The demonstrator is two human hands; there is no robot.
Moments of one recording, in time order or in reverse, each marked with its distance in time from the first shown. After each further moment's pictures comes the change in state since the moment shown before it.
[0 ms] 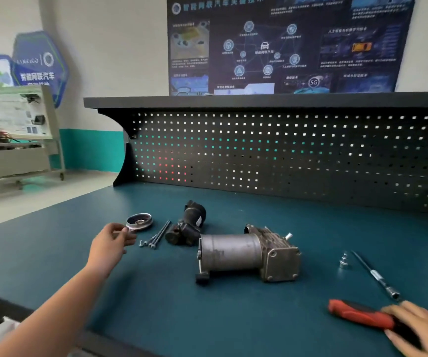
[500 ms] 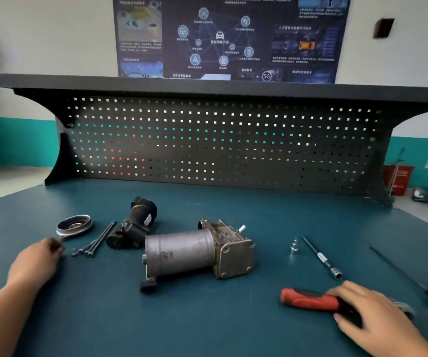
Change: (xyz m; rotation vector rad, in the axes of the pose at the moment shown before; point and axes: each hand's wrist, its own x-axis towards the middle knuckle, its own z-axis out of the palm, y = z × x) left_hand 0.077 -0.071 0.022 0.727 -0.046 0.071; right_hand -0.004 -0.027 -0.020 0.007 -0.077 0.011
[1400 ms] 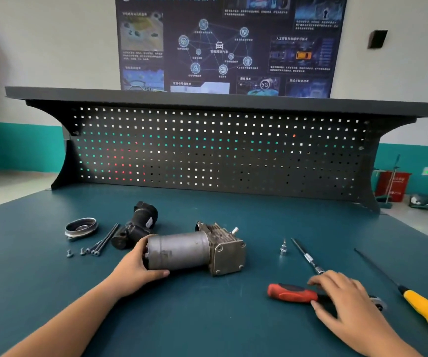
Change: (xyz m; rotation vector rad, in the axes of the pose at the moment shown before) left_hand -0.135 0.142 -0.003 -0.529 -0.450 0.420; right_hand -0.007 -0.005 0.003 -0.094 0.050 0.038
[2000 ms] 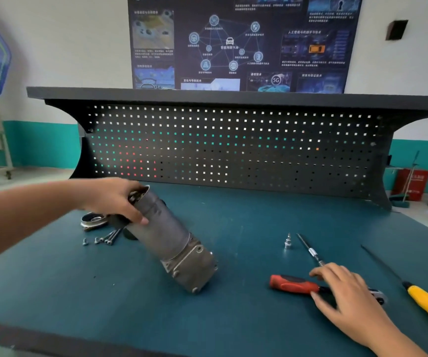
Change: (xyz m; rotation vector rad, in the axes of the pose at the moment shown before) left_hand 0.005 0.129 -0.126 0.684 -0.249 -0.059; right_hand 0.000 0.005 0.004 0.021 0.008 -0.036
